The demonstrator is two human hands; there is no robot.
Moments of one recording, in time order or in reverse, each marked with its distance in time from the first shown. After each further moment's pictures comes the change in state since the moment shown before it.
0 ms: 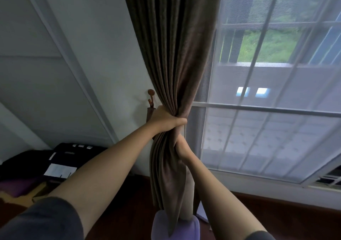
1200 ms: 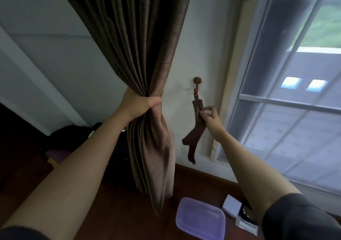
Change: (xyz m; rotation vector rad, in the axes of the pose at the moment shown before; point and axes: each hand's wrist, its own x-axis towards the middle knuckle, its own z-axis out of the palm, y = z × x) left_hand 0.003 -0.124 -0.155 -0.146 0.306 -0.091; right_hand 0.099 -0.005 0.040 0.061 0.004 0.095
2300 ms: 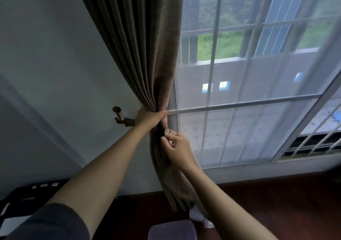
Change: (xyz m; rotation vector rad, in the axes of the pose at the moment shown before) left_hand -0.003 0.116 0.230 0.055 -0.220 -0.009; right_hand -0.117 -0.013 -0.093 -0.269 0.439 -0.270
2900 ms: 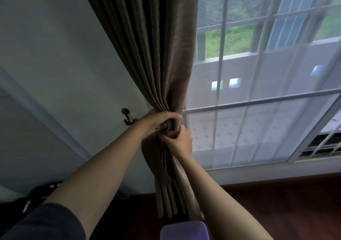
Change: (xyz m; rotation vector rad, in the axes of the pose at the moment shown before) left_hand 0.002 0.005 -0.019 -0.168 -0.471 -0.051; right_hand 0.034 0.000 0.031 -0.011 0.041 0.284
